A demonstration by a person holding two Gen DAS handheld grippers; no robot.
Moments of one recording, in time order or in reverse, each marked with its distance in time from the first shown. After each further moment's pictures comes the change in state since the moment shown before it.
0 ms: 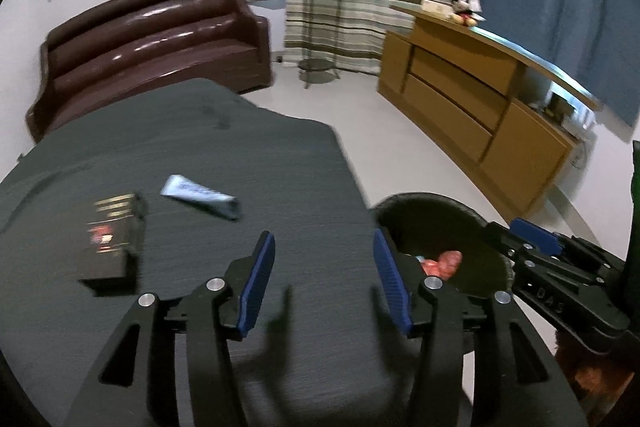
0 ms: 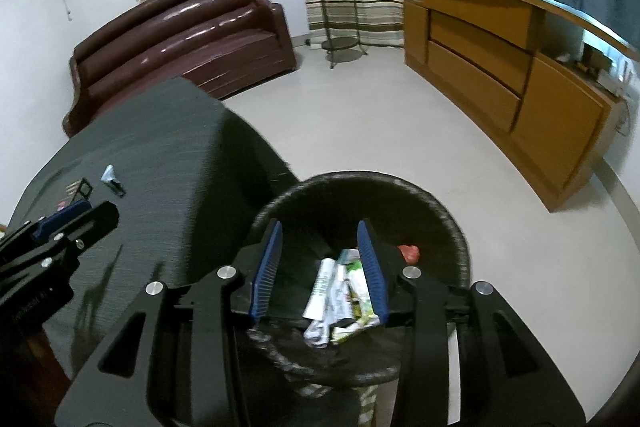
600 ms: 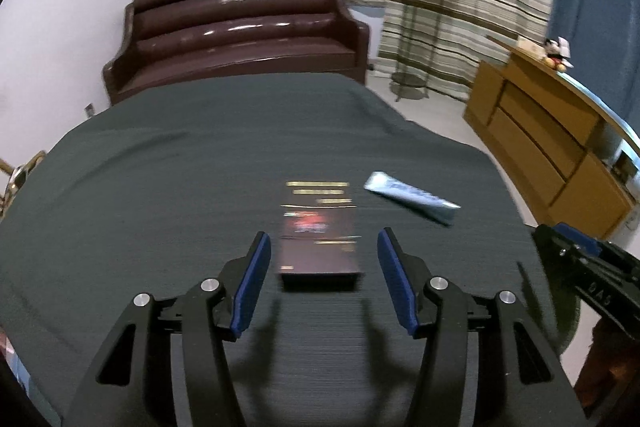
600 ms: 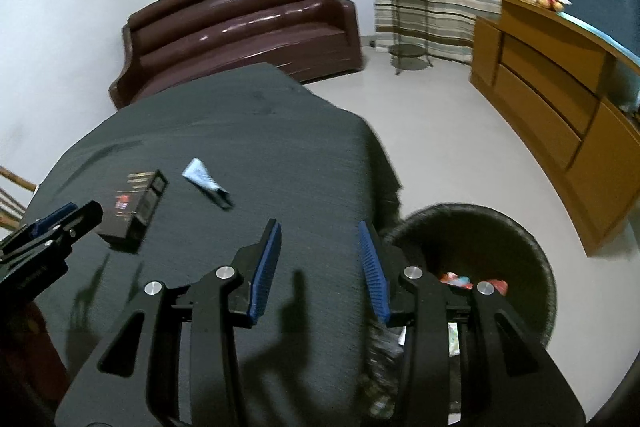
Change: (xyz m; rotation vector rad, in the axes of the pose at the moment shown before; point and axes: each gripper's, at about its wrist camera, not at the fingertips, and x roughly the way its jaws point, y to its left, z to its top) left arm -0.030 0.133 -0.014 -0.201 -0.021 0.228; right arm 0.021 0.109 0.020 -0.157 0.014 0.148
